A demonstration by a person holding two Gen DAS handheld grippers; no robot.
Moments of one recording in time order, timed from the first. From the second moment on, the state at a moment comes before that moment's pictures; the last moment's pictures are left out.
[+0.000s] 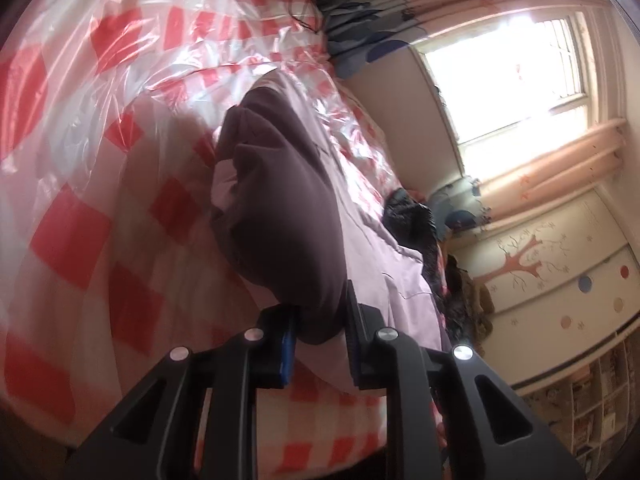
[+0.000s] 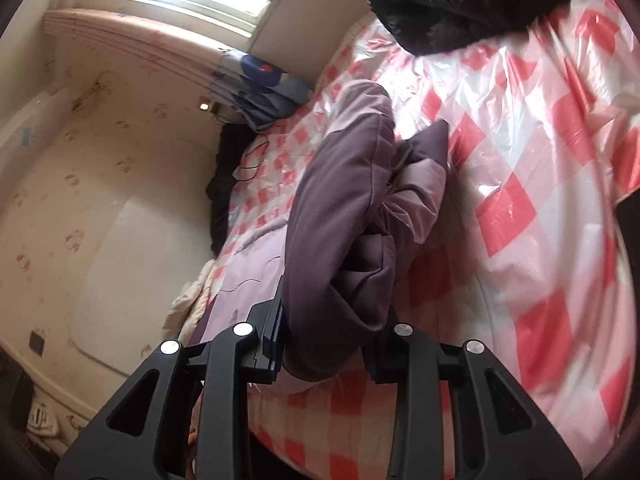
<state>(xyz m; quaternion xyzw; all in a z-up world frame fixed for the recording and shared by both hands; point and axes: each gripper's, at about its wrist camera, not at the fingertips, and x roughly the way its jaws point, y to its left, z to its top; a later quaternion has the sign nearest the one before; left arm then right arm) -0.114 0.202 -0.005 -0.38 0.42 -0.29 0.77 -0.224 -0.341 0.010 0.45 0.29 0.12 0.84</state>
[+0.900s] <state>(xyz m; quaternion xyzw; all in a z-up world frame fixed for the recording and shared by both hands) -0.136 0.193 -0.048 -0.37 0.46 -0.25 0.76 -0.286 -0.340 -0.016 0.46 0.35 0.10 0.81</state>
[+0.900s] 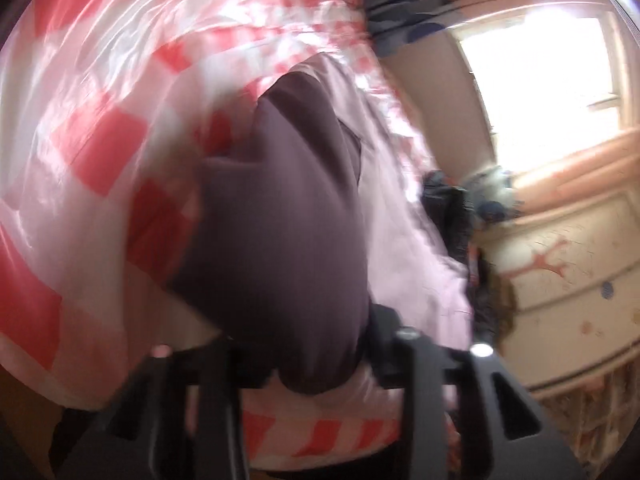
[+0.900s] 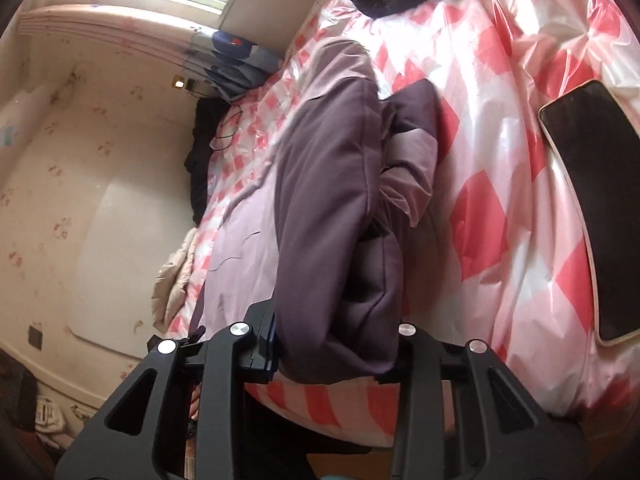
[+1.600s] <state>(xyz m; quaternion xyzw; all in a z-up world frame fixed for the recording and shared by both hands) -0.129 0.182 -0.080 -0.40 0.48 -0.22 0.75 -0.147 -0.257 0.065 0.16 0.38 0.02 0.91</state>
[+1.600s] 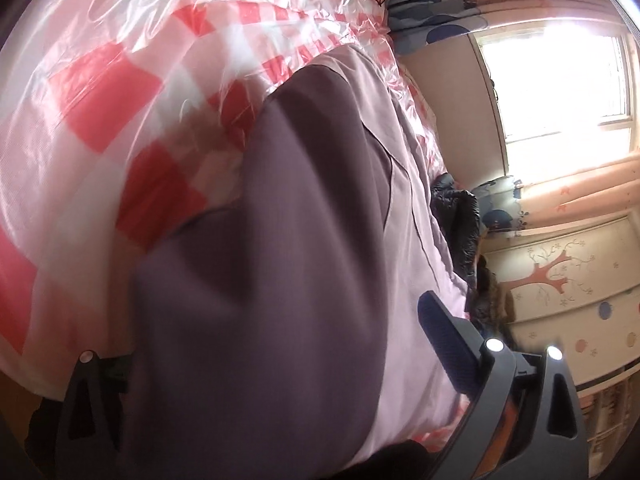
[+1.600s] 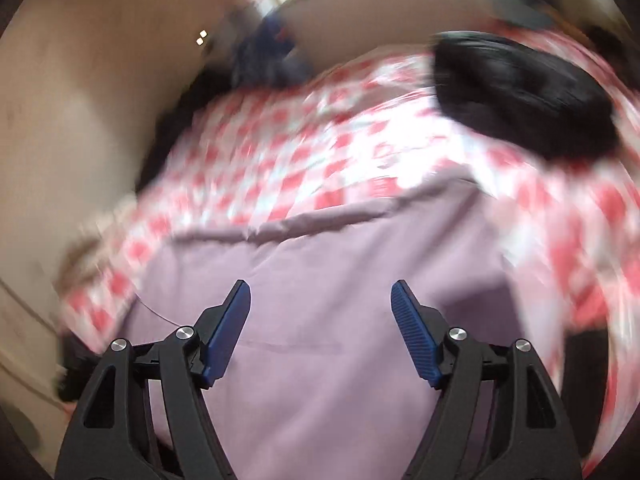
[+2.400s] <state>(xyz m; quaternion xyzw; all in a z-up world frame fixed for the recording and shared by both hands) -0.132 0.188 -0.086 -0.41 0.48 -0.24 0.74 -0.068 -0.150 -0.017 0.01 0.50 0.06 0.87</state>
